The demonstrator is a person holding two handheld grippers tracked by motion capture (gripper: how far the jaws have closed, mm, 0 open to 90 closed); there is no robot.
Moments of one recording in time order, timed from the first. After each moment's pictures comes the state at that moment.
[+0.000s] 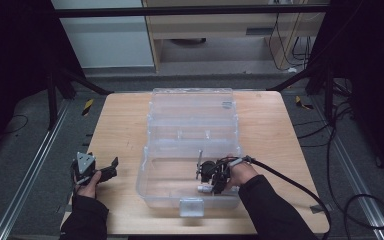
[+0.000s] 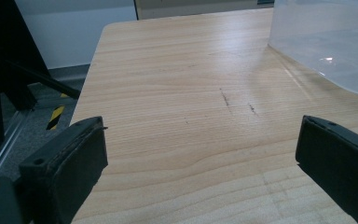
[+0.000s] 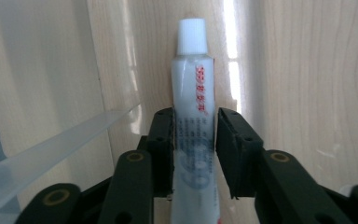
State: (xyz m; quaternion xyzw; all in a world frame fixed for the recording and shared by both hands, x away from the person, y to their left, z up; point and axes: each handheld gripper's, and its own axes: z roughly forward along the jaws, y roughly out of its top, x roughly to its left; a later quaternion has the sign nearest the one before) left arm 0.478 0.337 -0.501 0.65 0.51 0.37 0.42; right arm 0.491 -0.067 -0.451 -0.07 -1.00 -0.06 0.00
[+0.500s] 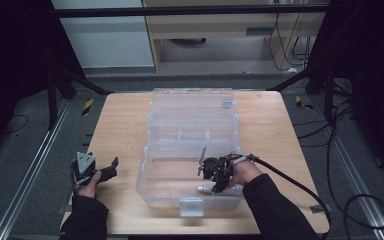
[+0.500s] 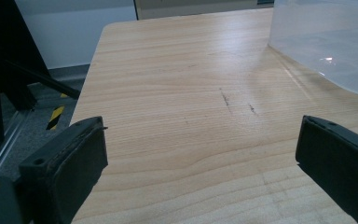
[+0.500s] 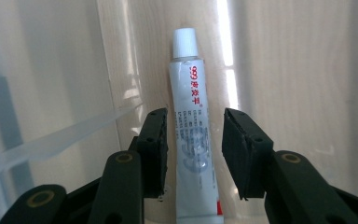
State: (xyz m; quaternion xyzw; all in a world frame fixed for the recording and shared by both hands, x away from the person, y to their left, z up) left arm 0.477 0.337 -0.501 0.65 0.51 0.37 0.42; right arm 0.489 -0.075 -0.430 -0.08 -0.99 -0.09 0.00
